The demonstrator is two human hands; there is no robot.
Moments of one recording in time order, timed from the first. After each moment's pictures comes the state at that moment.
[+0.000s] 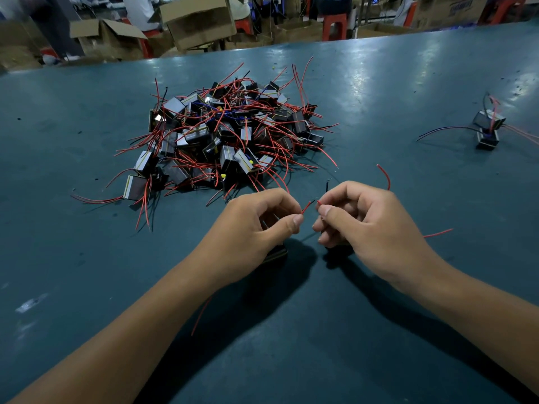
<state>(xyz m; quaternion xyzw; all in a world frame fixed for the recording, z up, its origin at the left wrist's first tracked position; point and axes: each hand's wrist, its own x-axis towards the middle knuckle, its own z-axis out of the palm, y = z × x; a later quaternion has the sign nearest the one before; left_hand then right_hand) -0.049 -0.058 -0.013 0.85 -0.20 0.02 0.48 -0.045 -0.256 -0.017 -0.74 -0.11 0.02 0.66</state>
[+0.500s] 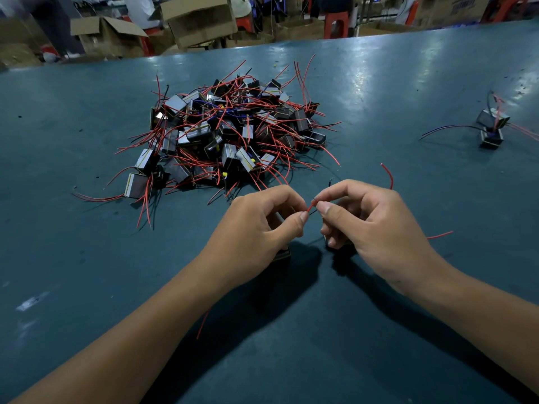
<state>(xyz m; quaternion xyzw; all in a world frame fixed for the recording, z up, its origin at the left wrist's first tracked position) -0.055 -0.065 -0.010 0.86 -0.19 0.05 0.47 -0.046 -0.254 -0.018 -0.73 -0.13 0.01 0.67</state>
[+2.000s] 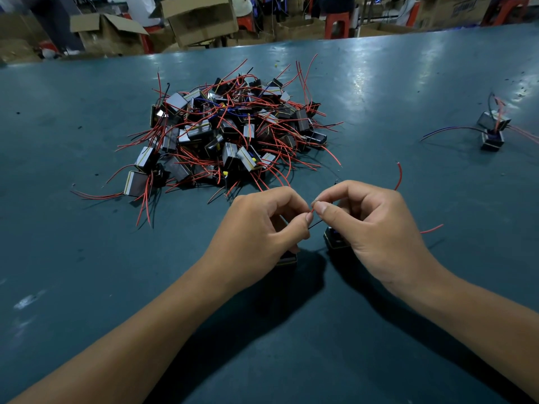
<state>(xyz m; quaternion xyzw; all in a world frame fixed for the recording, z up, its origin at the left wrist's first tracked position) -0.059 -0.069 -0.009 0.86 -0.18 0.07 0.48 -0.044 -0.250 -0.023 -0.74 -0.15 -0.06 0.65</state>
